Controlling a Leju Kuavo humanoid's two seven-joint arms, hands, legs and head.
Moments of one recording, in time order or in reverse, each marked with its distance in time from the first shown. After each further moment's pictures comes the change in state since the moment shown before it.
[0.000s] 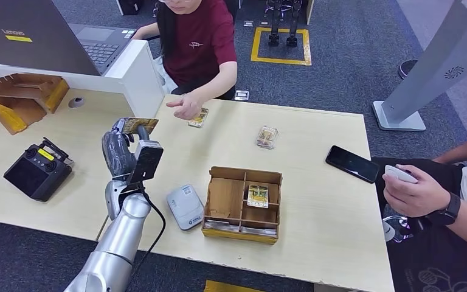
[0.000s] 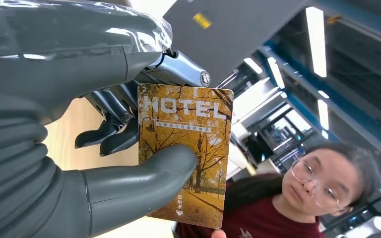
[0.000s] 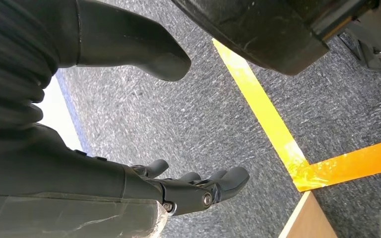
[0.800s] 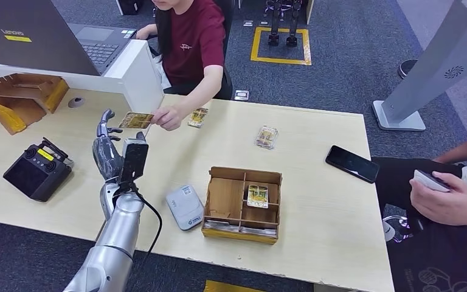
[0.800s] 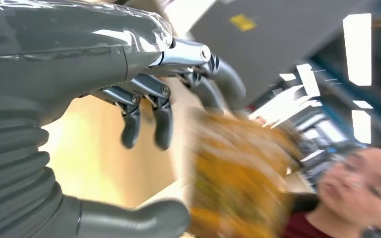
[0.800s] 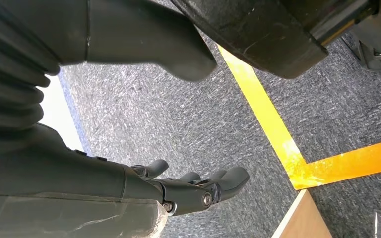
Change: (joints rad) left arm -0.040 -0.032 0.182 0.111 0.069 -0.030 -0.076; right arm -0.001 -0.004 0.029 0.000 -0.005 0.001 0.000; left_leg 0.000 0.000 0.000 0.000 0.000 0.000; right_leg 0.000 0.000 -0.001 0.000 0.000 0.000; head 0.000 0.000
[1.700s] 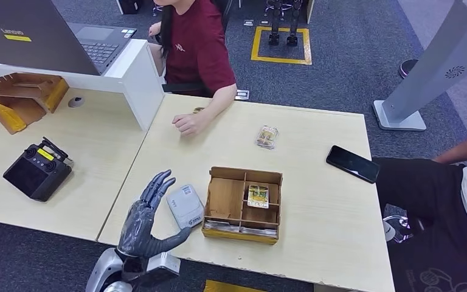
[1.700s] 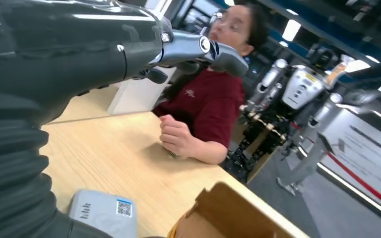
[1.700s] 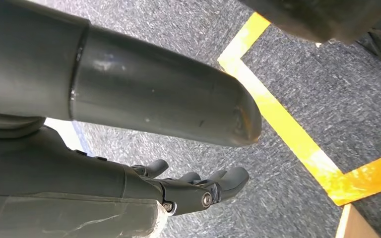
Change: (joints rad) left arm 0.624 0.257 -0.545 -0.729 -0.115 -0.332 0.093; right arm 0.025 0.000 -0.103 0.000 -0.103 -0.028 0.015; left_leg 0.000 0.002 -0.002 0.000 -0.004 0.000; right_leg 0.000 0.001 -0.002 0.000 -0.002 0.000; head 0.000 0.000
